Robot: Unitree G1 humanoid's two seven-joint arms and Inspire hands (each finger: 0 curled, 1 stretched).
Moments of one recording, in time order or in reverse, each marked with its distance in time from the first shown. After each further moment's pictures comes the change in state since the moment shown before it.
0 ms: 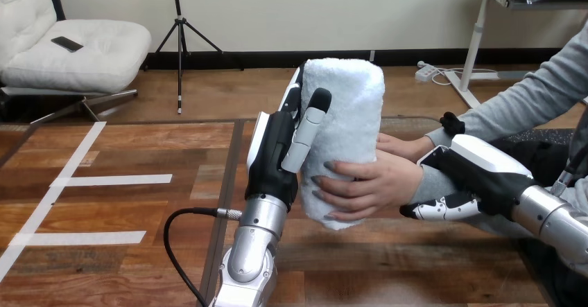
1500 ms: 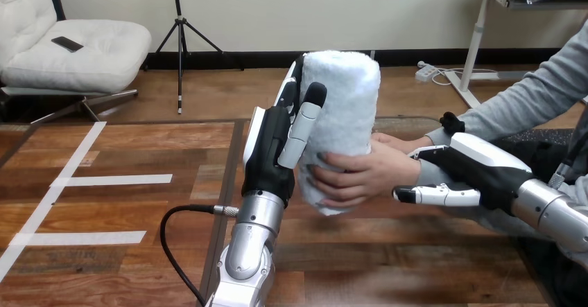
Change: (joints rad) left arm 0.006 0.006 0.000 -0.035 0.001 0.015 0.010; right arm 0.000 0.000 -0.019 -0.073 0.019 0.115 0.106
